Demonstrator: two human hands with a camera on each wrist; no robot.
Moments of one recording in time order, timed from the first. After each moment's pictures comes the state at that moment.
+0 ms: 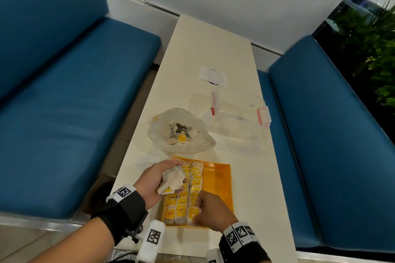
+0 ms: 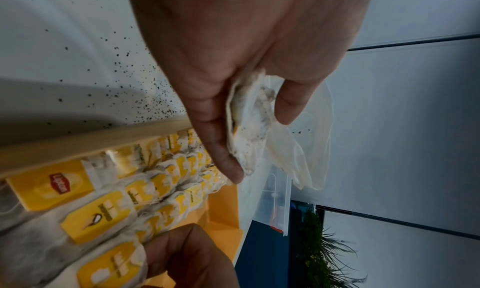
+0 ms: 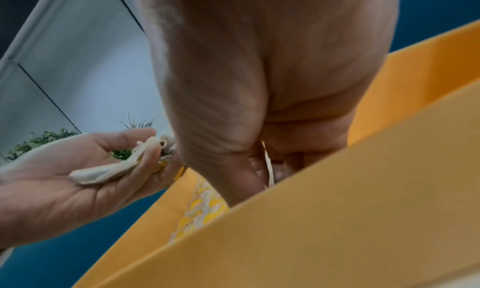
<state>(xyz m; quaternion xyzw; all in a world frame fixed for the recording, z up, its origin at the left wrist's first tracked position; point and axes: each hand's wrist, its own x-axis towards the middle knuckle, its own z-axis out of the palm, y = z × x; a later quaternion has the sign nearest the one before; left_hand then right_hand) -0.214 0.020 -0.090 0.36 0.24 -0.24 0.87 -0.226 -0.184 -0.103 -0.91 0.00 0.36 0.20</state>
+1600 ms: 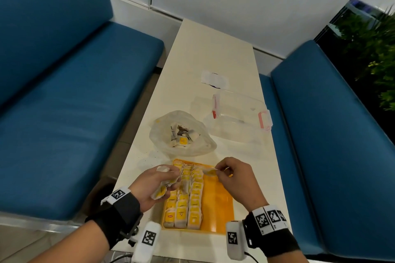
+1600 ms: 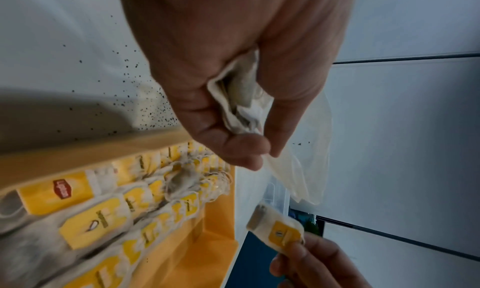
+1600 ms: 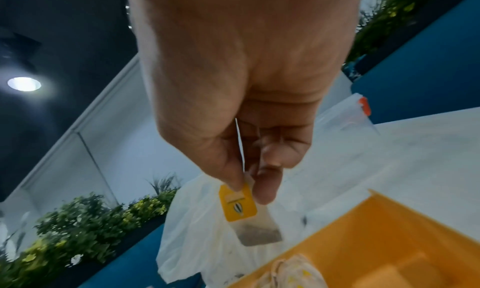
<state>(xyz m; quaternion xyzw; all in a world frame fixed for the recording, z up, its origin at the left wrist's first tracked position) -0.220 0.030 -0.090 0.44 0.25 -0.25 0.82 -0.173 -0.208 -0.028 -0.94 -0.07 0.09 0.32</state>
